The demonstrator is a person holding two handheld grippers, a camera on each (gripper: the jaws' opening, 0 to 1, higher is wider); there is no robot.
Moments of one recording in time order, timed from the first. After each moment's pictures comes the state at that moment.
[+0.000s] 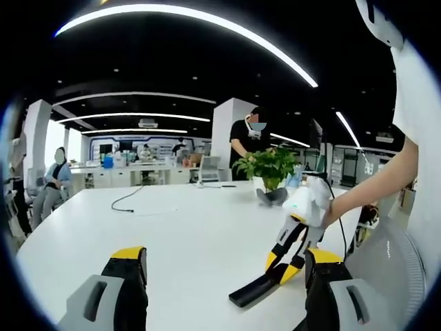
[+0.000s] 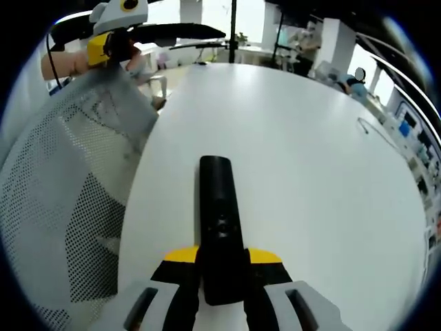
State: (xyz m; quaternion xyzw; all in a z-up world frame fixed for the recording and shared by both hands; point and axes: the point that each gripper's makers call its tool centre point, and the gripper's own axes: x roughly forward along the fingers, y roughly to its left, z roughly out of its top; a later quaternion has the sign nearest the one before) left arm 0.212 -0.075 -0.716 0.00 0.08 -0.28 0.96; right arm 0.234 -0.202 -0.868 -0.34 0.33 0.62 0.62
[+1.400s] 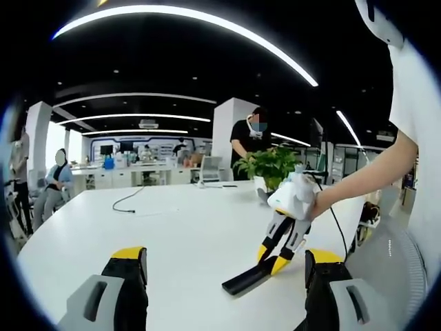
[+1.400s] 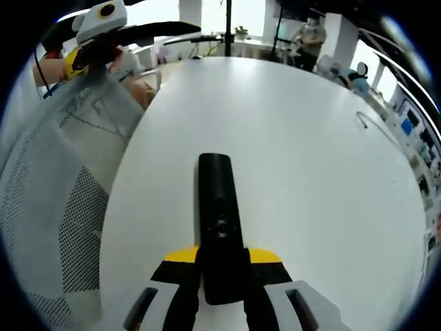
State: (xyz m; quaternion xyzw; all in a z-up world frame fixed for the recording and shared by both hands) left arm 0.212 -0.074 -0.716 0.00 0.08 -0.28 0.96; right arm 0.266 -0.205 -0.868 -0.36 0.35 0.62 0.61
